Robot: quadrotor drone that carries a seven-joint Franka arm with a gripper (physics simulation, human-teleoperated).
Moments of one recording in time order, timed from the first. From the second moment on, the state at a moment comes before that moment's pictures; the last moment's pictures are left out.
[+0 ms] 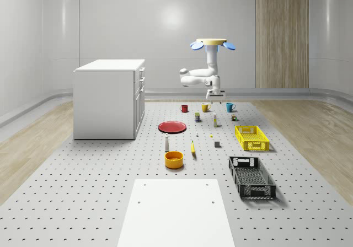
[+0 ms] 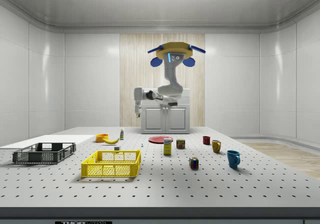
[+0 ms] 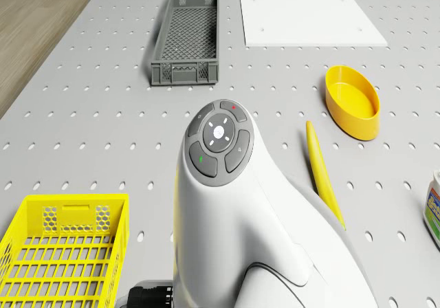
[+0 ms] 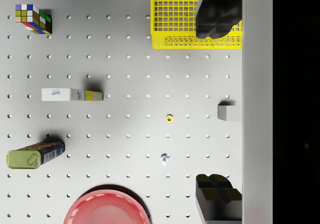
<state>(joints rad) -1.15 -1.41 1.35 -2.88 -1.82 1.47 1.67</state>
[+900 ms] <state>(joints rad) -1.16 -1.45 1.36 -2.87 -1.80 1.51 1.68</state>
